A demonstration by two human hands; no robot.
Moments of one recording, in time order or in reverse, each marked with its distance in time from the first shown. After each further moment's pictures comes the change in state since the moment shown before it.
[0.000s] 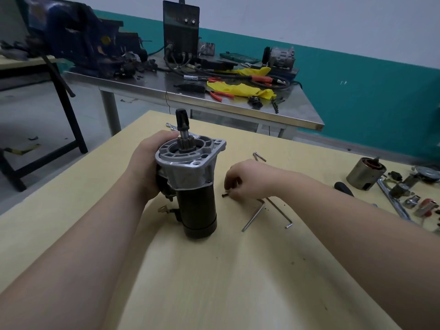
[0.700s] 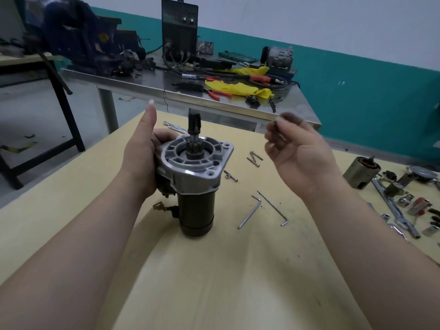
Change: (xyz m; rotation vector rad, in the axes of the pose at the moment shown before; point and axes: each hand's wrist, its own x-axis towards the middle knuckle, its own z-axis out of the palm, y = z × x) left_hand -0.017 0.014 0.008 0.042 -0.008 0.091; right_hand -0.079 -0.014 -0.045 1.884 0.704 -0.046
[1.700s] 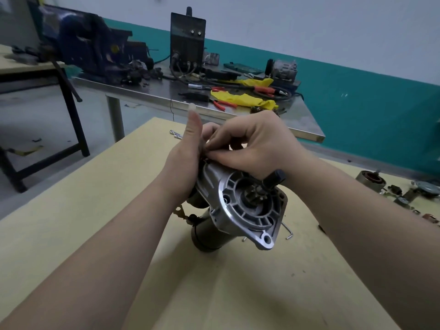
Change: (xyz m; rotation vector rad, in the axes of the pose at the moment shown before) left_hand -0.011 0.004 0.047 0.219 -0.212 0.206; right_hand 0.001 -0.010 0.079 -1.188 -0.742 -0.627
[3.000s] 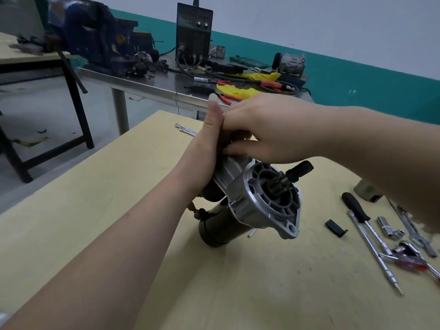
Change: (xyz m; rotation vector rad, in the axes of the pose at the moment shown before) left_hand 0.003 0.005 0.014 -0.060 -0.036 -0.028; right_hand 0.037 -0.037 -0.031 -0.723 -0.599 -0.009
